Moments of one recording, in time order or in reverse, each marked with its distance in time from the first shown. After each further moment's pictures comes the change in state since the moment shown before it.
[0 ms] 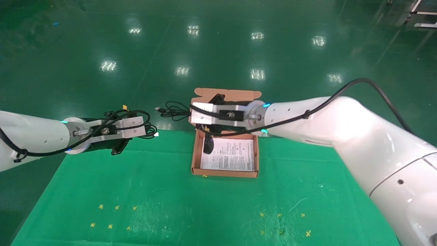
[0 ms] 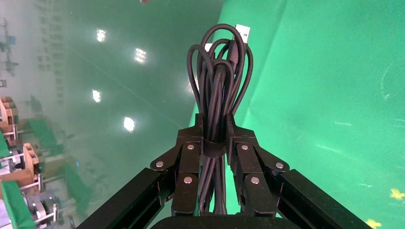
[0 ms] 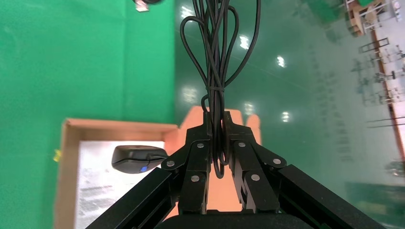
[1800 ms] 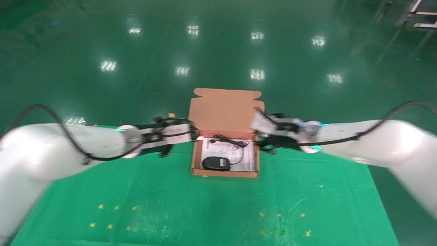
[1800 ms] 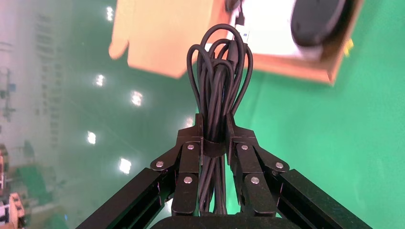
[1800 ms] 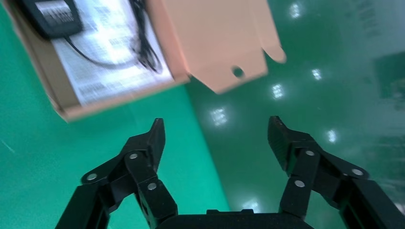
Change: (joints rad) left arm 0.019 0.240 0.031 0.297 -0.117 -0.267 0.189; right arm 0.005 0.249 -0.291 0.013 0.128 0.094 0.309
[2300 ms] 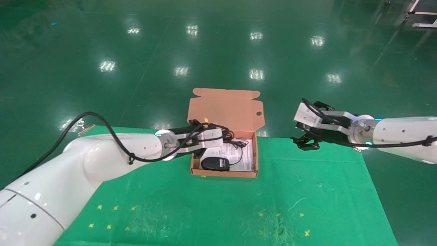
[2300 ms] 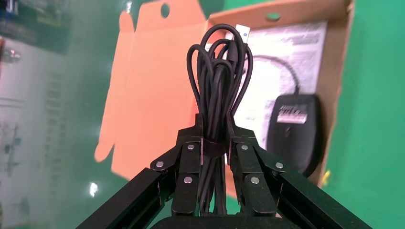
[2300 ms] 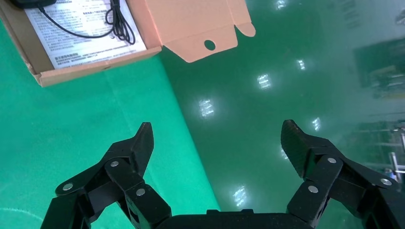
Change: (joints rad) left arm -0.021 0.144 0.162 0.243 -0.304 -0.250 0.260; right arm 0.044 0.247 -0.051 0.251 -0.144 0.020 0.207
